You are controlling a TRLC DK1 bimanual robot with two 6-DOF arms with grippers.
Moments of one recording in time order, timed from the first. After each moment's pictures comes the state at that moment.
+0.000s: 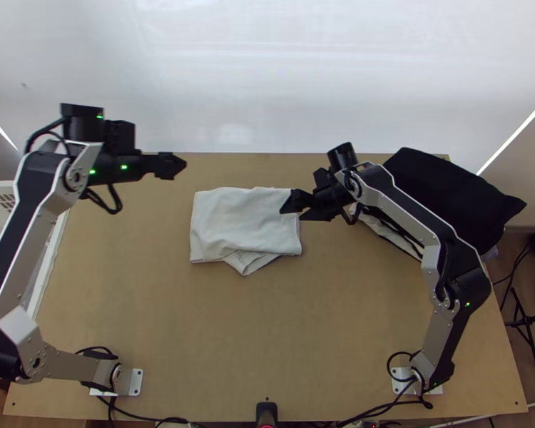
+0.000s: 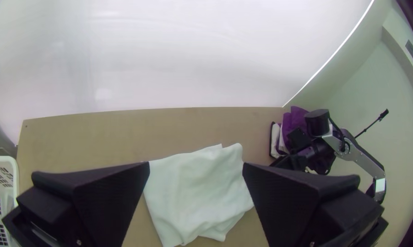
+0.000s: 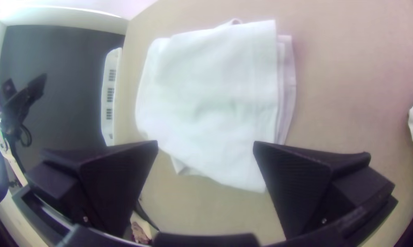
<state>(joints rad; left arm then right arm) -0.14 1.53 1.74 -0.89 0.35 -0.15 0.41 1.97 1.61 -0.72 -0.66 0.44</state>
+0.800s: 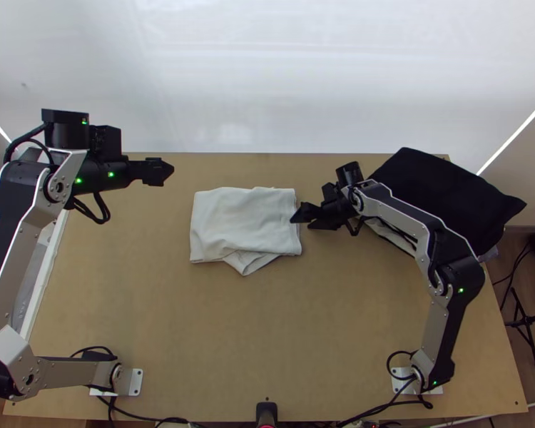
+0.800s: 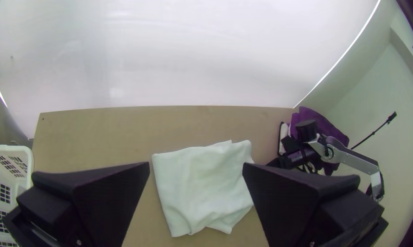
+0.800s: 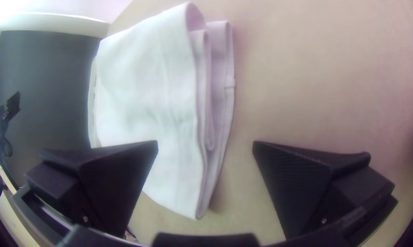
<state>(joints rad) -0.14 1.45 1.73 -0.97 0.28 -0.15 0.34 2.05 1.42 -0.49 -0.66 0.37</state>
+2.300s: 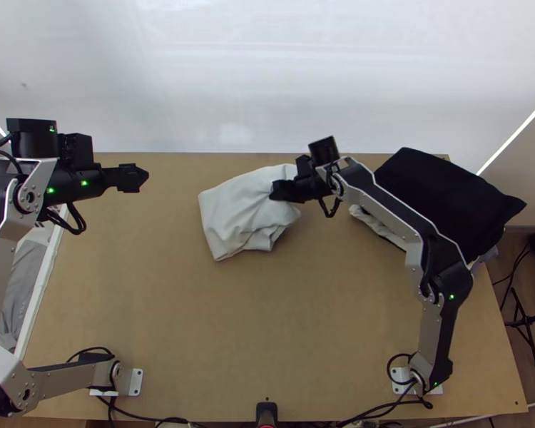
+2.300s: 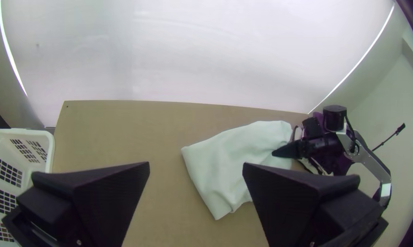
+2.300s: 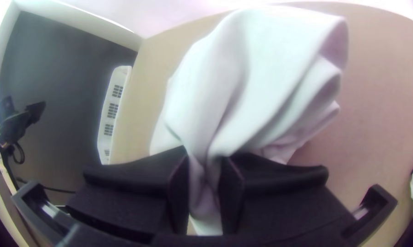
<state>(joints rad) -0.03 1.37 1.69 -1.04 0.26 -0.12 0.49 2.04 1.73 -0.52 -0.56 0.50</state>
